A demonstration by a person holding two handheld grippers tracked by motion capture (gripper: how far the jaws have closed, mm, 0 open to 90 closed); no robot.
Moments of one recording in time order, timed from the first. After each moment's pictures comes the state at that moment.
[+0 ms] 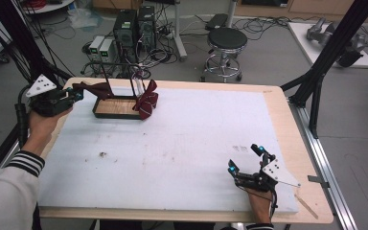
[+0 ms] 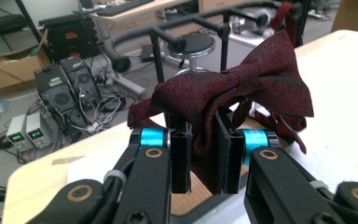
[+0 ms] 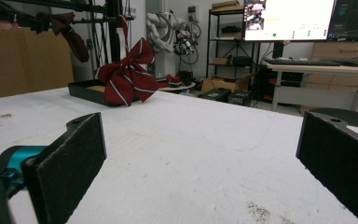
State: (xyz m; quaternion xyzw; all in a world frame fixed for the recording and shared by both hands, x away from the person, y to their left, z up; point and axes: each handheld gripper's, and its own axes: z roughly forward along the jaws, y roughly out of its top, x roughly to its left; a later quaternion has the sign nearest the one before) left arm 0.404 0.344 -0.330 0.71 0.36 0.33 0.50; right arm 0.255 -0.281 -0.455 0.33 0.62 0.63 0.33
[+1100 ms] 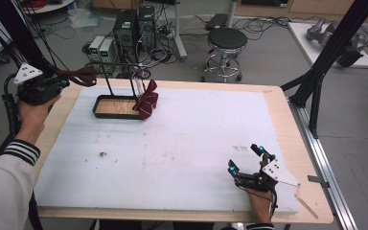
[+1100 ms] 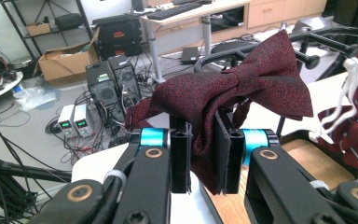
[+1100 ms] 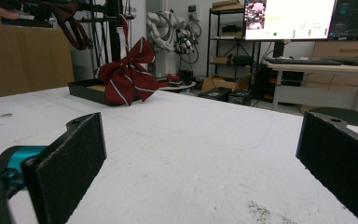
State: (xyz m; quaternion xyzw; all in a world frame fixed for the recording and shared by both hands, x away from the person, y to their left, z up) left arm 0.424 0.368 -0.315 0.67 0.42 0.38 0.48; right arm 0.255 -0.281 -0.455 0.34 0.62 0.63 0.33
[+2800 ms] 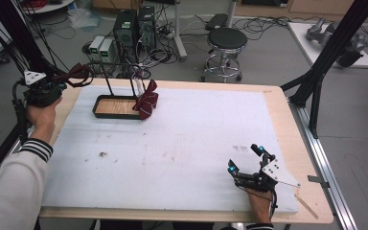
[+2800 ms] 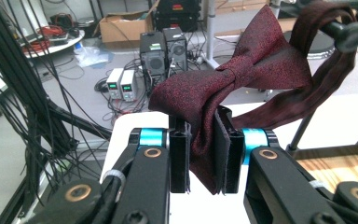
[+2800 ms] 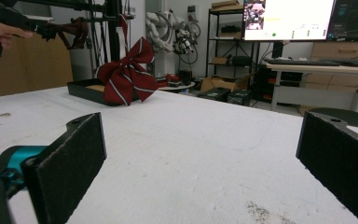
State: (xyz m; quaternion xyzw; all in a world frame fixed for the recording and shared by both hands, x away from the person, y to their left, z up) left arm 0.442 0.378 -0.352 0.61 0.53 0.41 0.42; right arm 0.255 -0.281 -0.455 0.33 0.62 0.62 0.33
